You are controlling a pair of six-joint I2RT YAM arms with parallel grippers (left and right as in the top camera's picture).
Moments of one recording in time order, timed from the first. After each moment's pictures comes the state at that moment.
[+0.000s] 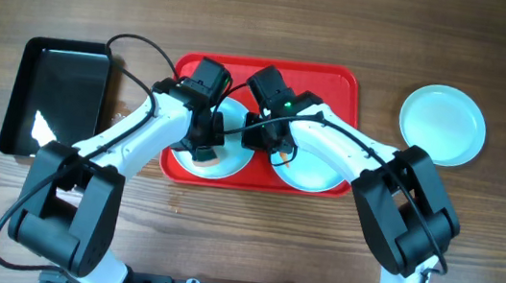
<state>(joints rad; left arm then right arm) -0.39 1.75 1.09 -0.76 -0.01 -0.54 0.64 2.02 1.31 -0.60 -0.17 0.66</state>
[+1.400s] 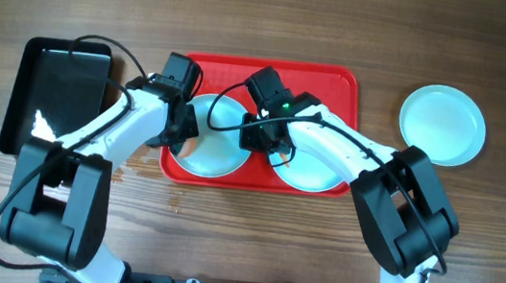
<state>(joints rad) -0.25 1.75 1.03 -0.72 -0.13 -0.55 0.65 2.02 1.31 -0.60 -0.18 0.66</state>
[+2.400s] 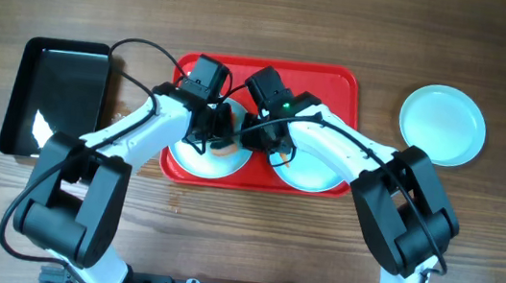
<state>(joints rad) -0.37 1.79 1.05 -0.54 0.12 -0.58 0.65 2.02 1.31 -0.60 -0.18 0.66</state>
